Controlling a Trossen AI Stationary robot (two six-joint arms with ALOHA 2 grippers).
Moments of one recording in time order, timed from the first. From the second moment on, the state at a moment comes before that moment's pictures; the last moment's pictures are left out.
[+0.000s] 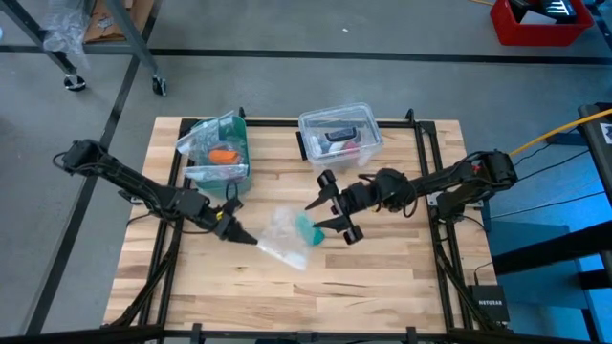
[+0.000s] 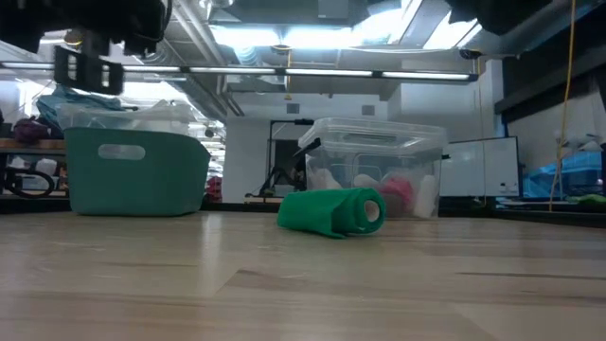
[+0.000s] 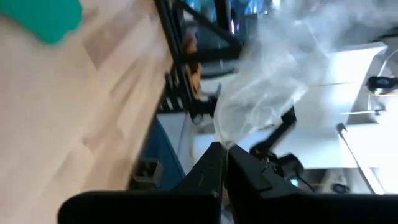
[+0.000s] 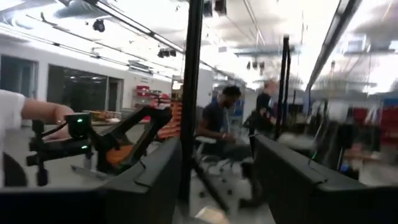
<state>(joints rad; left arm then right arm) -0.37 0.95 0.31 0.56 0.03 -1.43 0.11 1.54 0.83 1.12 -0.36 0.04</state>
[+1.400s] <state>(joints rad) -0.42 0.95 0.32 0.85 -0.55 -1.24 0.27 1.74 1.25 0.40 0.38 -0.47</state>
